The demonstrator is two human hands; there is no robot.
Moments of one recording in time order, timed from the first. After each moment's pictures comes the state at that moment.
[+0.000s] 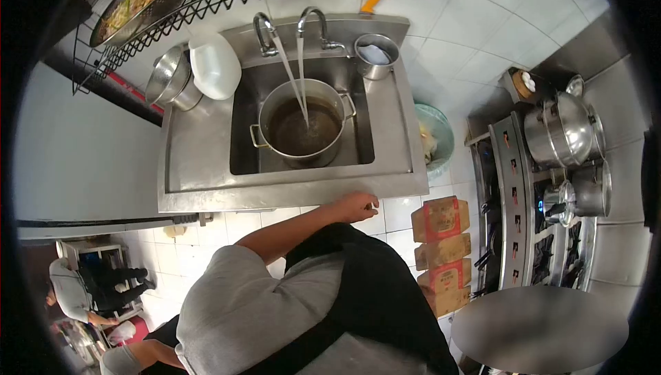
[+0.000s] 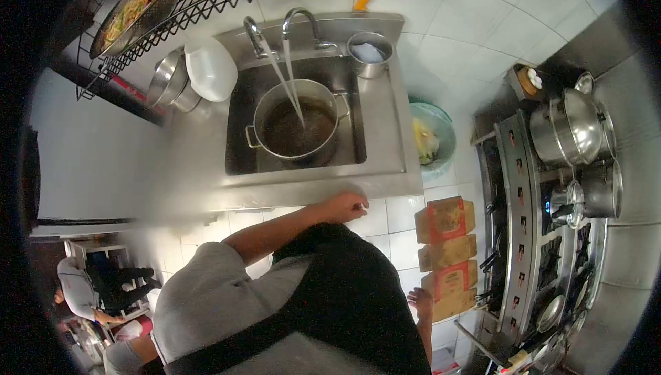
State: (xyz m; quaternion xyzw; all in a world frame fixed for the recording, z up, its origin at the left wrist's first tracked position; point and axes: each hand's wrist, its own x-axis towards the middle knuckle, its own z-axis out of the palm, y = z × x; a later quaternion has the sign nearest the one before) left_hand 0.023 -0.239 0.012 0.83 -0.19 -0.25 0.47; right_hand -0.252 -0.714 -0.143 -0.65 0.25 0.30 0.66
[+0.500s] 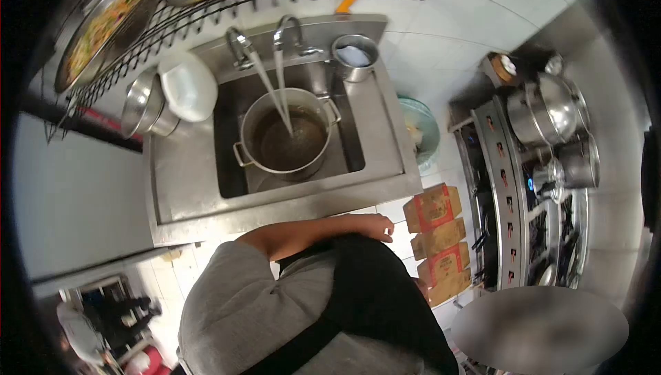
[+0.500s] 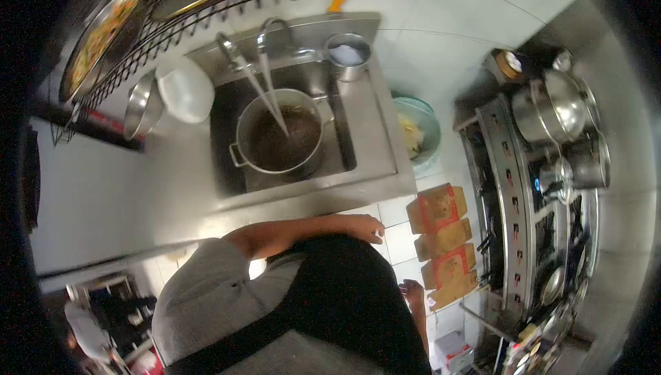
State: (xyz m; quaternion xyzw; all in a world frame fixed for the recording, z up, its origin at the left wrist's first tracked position) left_hand 0.040 -0.292 0.003 0.71 -0.42 -0.41 0.38; right_hand -0.230 -0.616 -0.093 -0.70 0.26 0.23 0.62
